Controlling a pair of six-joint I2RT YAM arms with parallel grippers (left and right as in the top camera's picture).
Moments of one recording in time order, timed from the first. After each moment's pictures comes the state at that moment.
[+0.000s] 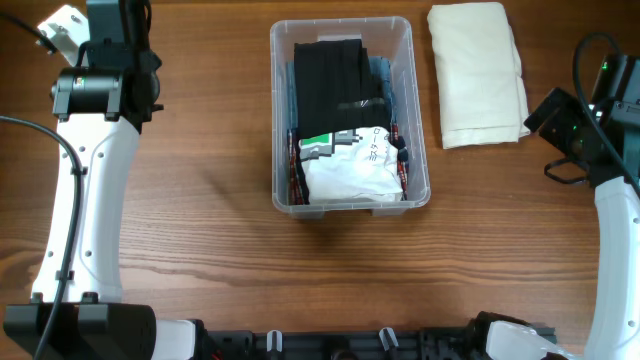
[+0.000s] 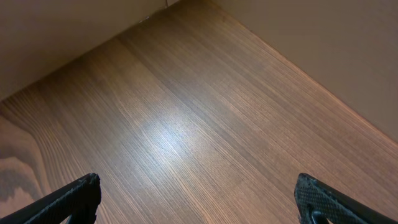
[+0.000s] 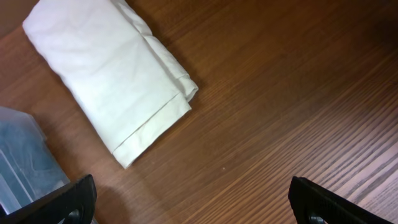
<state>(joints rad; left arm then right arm) -0.01 1.59 1.63 -0.94 -0.65 -0.65 -0.22 1.33 1.40 -1.05 0.19 0.41</state>
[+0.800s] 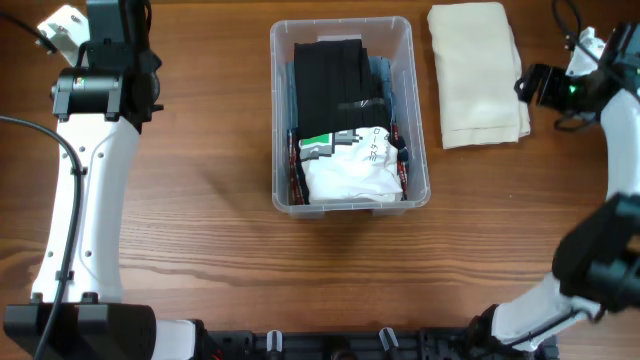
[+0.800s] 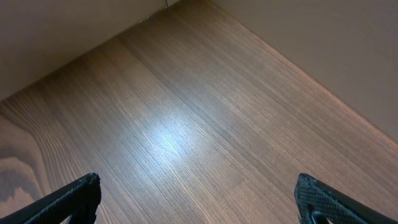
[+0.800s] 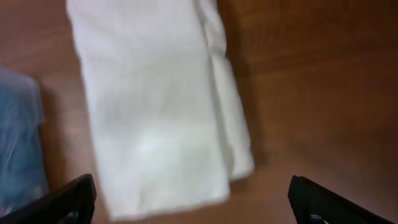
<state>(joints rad) -0.01 1.59 1.63 -0.94 -0.65 -0.65 -0.38 1.89 1.59 -0.78 -0.25 -0.08</state>
